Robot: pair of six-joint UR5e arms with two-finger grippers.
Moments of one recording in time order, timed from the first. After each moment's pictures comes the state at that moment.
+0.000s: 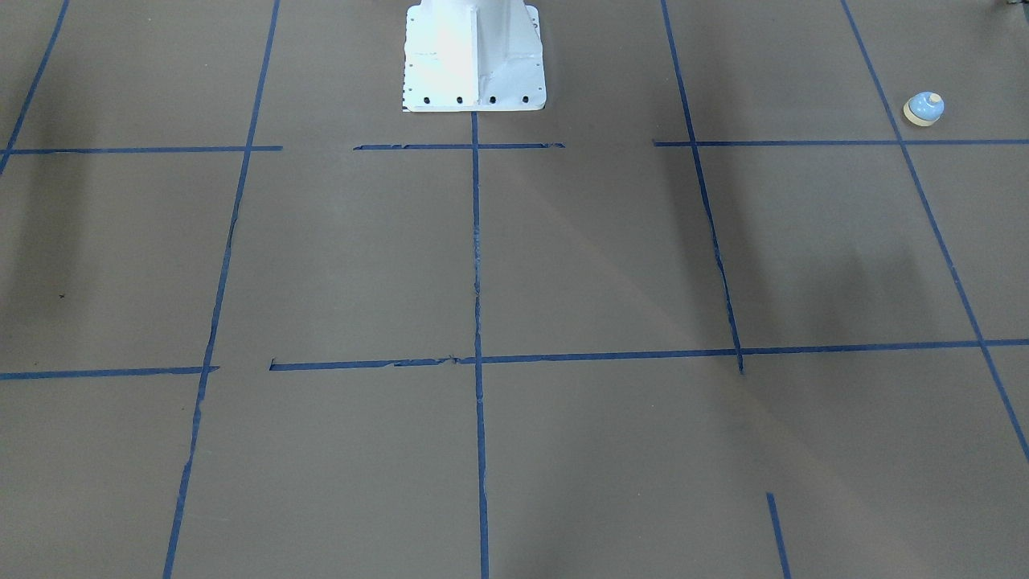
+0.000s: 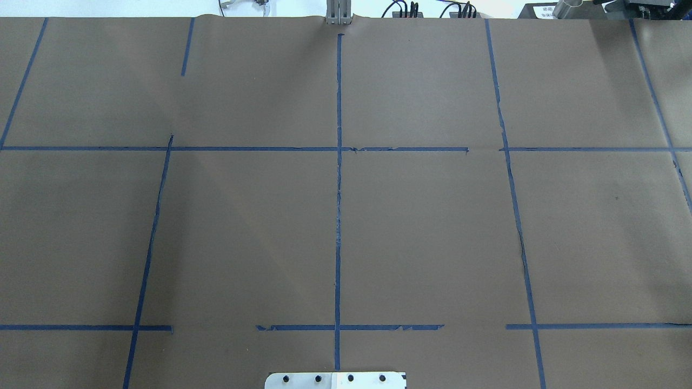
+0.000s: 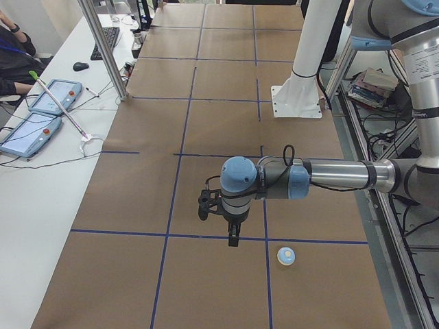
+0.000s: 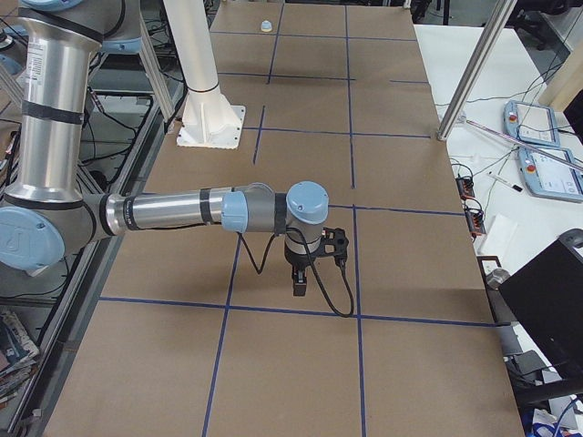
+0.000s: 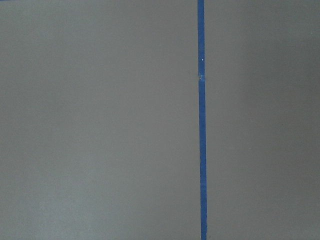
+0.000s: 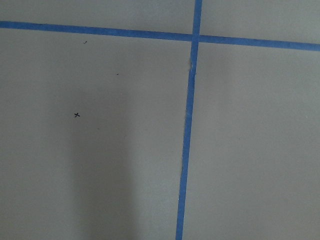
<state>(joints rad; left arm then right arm) -1.60 -1.26 -1.92 -1.56 -2.33 0.08 1.50 -1.76 1.89 -1.69 2.31 0.00</state>
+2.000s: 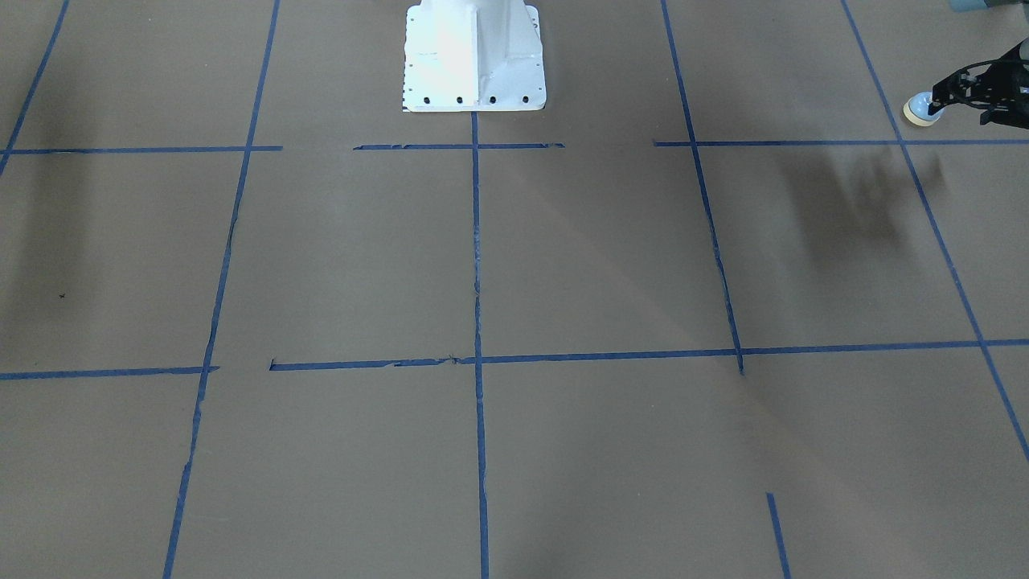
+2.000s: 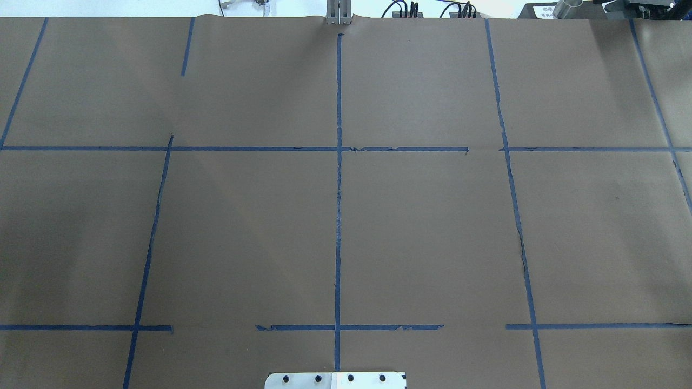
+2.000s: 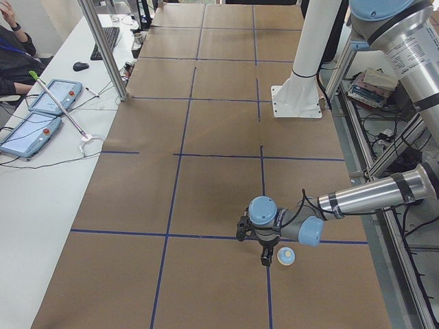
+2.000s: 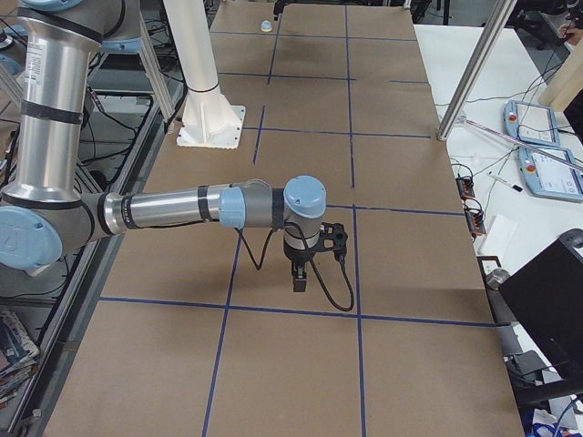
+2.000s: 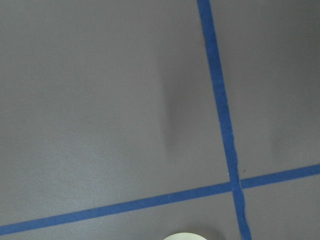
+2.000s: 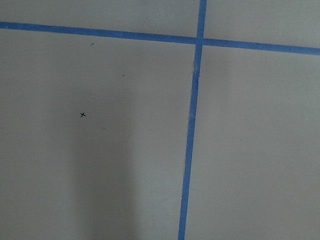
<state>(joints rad) -1.08 -1.02 -1.65 -2.14 -2.32 -0.14 1.50 -1.77 1.91 -1.69 2.31 -0.01</state>
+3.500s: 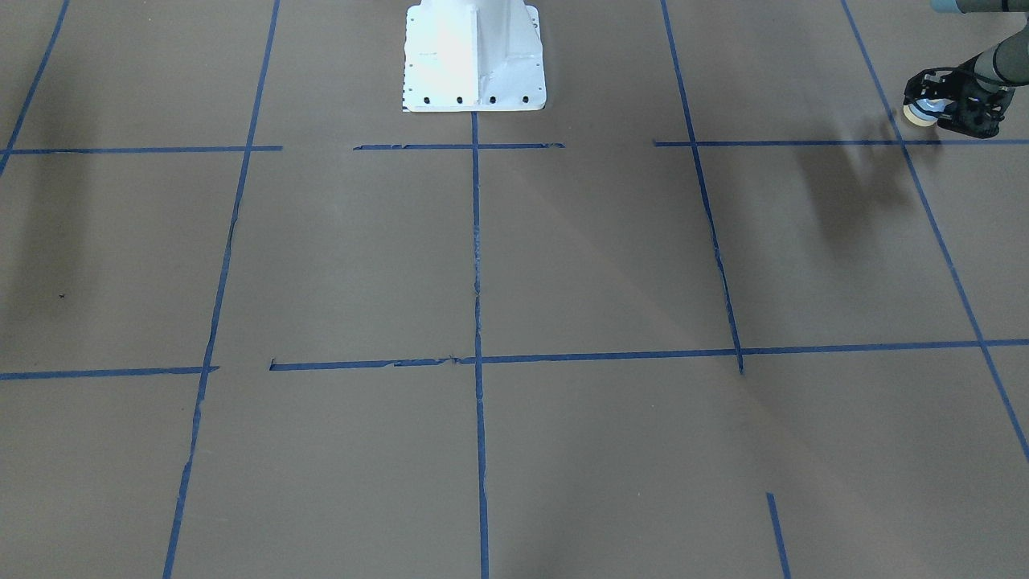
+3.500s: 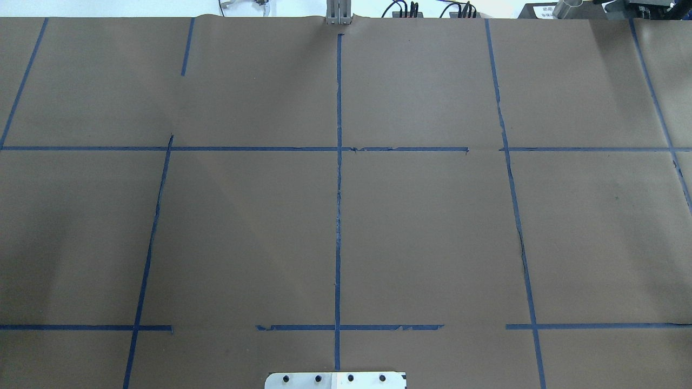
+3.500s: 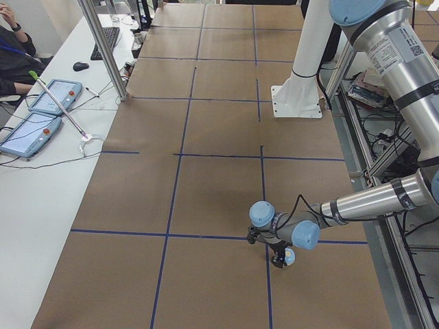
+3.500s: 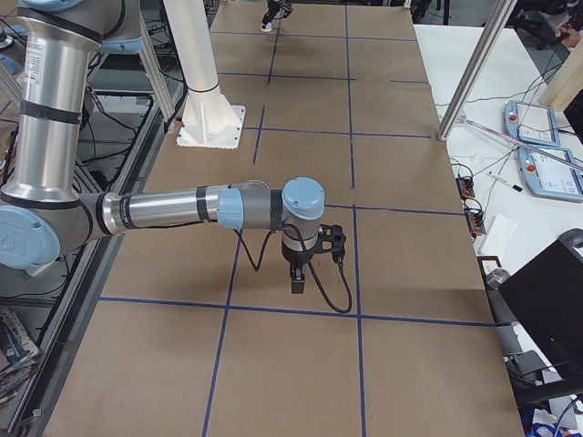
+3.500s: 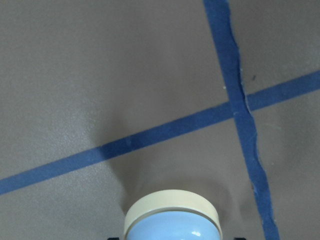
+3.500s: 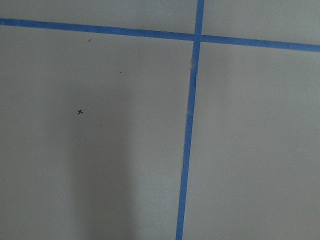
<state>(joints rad) -0.89 -1.03 -1.59 -2.16 -2.32 -0.18 1.50 -1.77 1.91 -1.69 2.31 -0.01</state>
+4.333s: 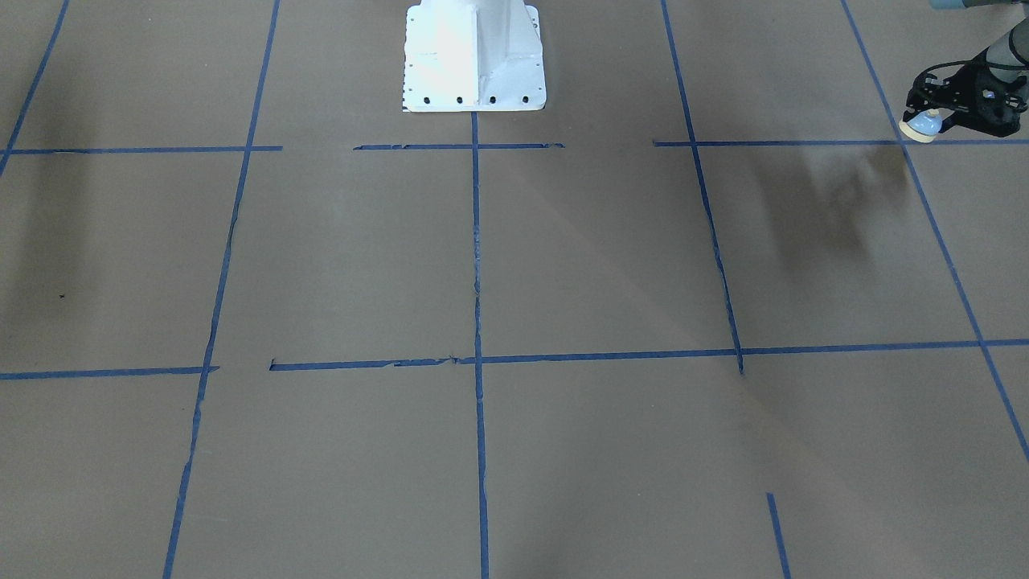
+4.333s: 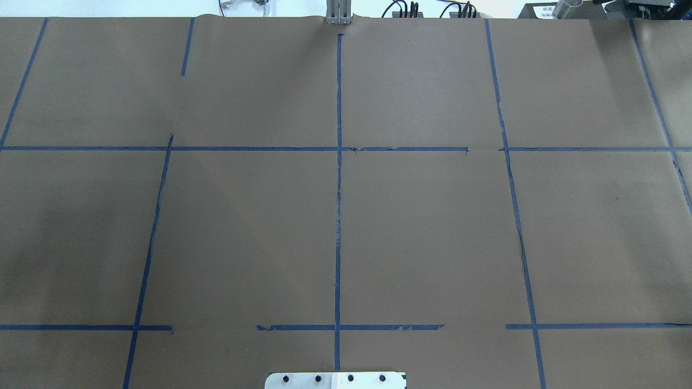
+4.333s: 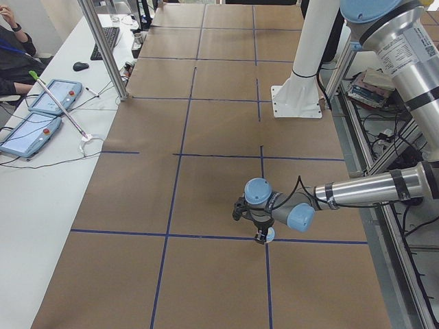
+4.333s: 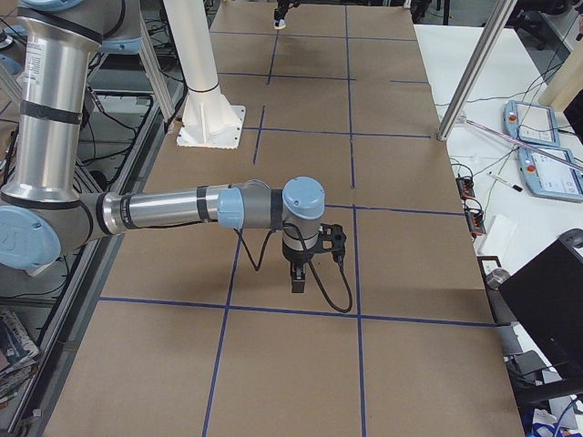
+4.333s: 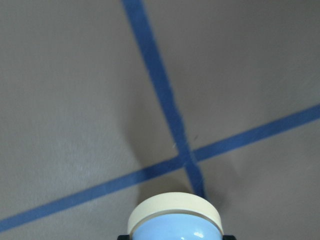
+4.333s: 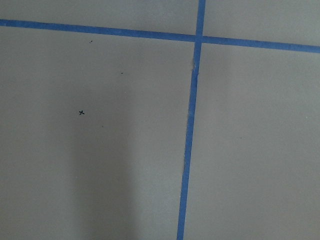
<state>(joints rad) -1.07 -1.05 -1.80 -2.17 -2.31 -0.23 1.50 -1.77 1.91 -1.69 2.31 -0.01</state>
